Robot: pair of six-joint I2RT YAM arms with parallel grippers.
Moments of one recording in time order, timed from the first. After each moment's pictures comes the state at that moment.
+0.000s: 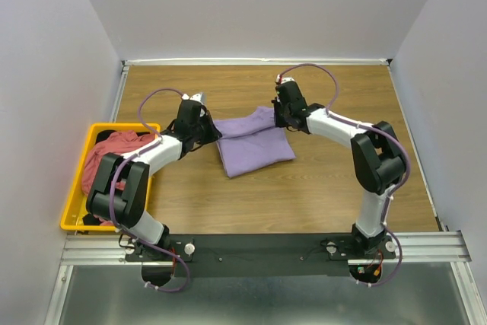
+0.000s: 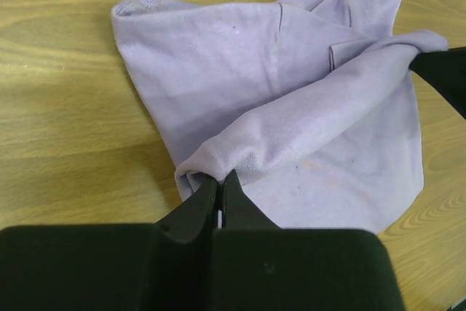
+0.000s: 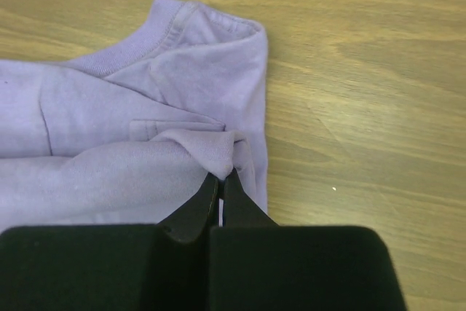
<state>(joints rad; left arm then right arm) -0.32 1.55 0.83 0.03 0.17 -0.58 0.53 1.93 1.33 -0.21 0.17 0.27</state>
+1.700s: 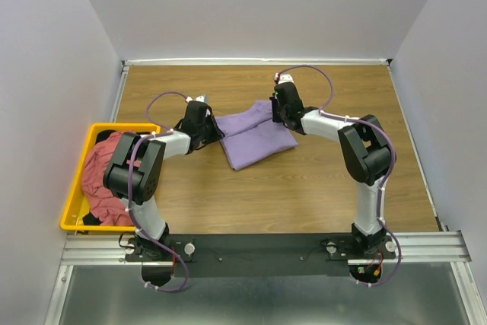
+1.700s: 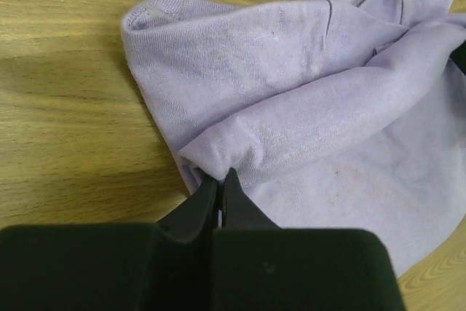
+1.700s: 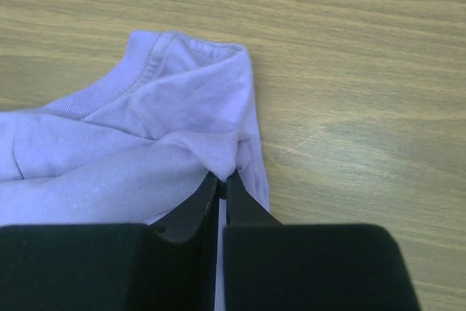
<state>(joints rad) -0.32 1.77 0.87 0.18 0.15 -0.63 0.51 2.03 1.32 0.06 0.22 0.22</state>
